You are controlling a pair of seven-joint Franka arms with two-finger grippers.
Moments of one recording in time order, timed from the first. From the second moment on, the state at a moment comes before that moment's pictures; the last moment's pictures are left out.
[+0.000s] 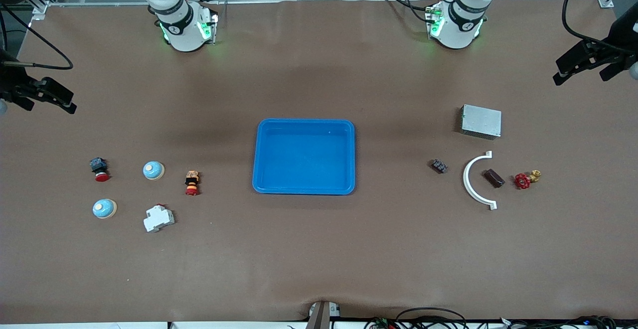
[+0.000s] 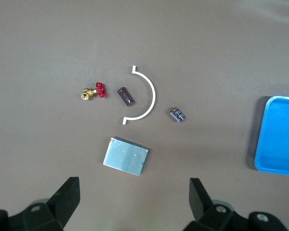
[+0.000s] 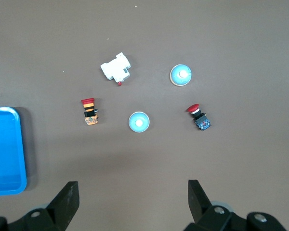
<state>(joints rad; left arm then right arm) 0.06 -0.11 -0.10 -1.59 -0.02 1.53 -0.13 -0.19 -0.11 0.11 -1.77 -0.02 1.71 0.01</state>
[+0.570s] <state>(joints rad) 0.06 -0.10 -0.10 -1.56 -0.02 1.53 -0.13 -0.18 -0.11 0.12 -1.69 -0.01 1.65 0.04</state>
